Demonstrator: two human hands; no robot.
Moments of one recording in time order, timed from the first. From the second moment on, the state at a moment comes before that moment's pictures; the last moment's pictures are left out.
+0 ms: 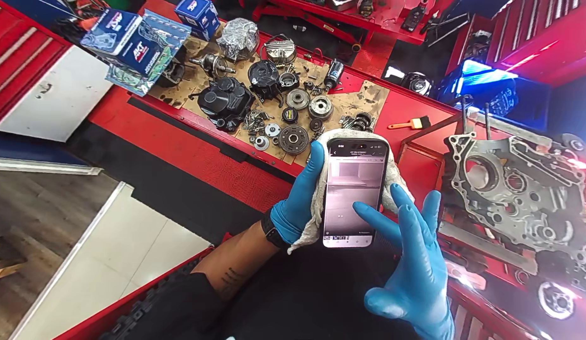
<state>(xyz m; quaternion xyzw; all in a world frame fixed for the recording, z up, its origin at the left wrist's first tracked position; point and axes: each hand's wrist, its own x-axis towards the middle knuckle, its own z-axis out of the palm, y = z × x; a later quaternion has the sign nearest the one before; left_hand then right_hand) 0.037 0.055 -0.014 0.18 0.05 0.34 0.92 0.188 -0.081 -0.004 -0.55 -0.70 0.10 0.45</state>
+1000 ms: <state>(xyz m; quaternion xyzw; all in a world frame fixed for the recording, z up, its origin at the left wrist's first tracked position) 0.036 0.055 -0.013 0.19 0.04 0.35 0.92 0.191 -0.084 -0.006 -0.59 -0.68 0.07 0.43</state>
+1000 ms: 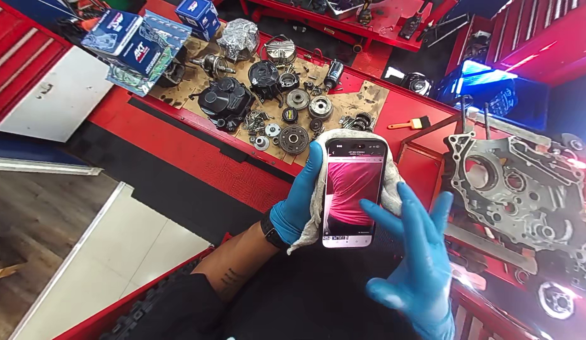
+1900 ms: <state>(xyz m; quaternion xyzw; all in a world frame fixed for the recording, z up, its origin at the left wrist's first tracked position) 0.034 0.052 -0.016 0.20 0.06 0.35 0.91 0.187 -0.083 -0.005 -0.56 -0.69 0.10 0.45</state>
